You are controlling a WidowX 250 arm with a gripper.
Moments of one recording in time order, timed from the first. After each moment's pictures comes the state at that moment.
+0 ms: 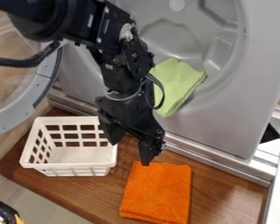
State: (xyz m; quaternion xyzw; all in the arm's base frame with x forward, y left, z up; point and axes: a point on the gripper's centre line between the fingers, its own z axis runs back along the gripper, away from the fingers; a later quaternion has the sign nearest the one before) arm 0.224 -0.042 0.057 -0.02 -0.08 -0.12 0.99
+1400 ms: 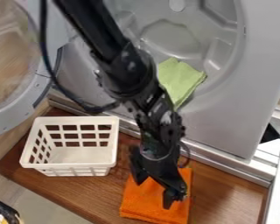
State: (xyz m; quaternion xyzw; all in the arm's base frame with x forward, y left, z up) arm 0.235 -0.076 -0.042 -0.01 -0.07 -0.16 0.98
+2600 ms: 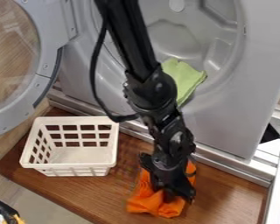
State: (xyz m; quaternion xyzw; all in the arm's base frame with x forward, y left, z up) arm 0.252 -0.083 -0.077 0.00 -0.08 -0.15 0.98
